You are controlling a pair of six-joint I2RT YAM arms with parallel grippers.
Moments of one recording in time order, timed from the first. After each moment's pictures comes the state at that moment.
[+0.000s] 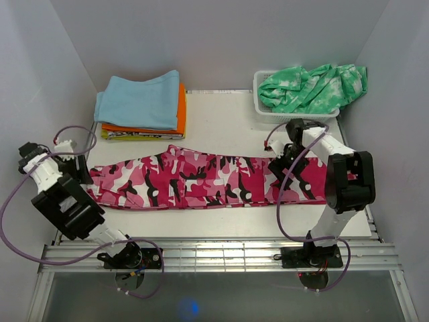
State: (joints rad) left arm 0.82 1.65 1.21 -0.89 0.33 0.61; right arm 0.16 1.78 1.19 -1.05 -0.14 -0.72
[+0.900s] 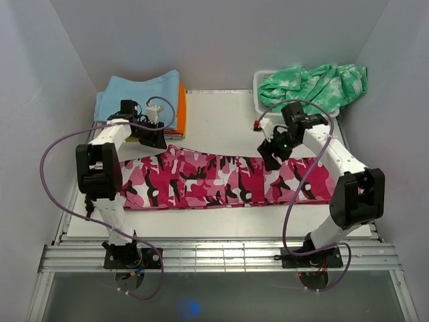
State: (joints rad) left arm 0.02 1.98 1.50 -0.63 0.55 0.33; right arm 0.27 1.60 1.28 -1.03 -0.42 -0.72
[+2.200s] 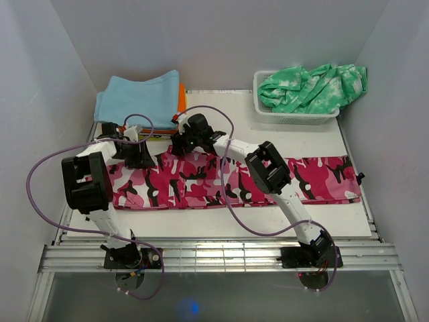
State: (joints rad) left arm 0.19 1.79 1.12 -0.53 0.60 0.14; right arm 0.79 2.51 1.99 -0.02 -0.37 0.04
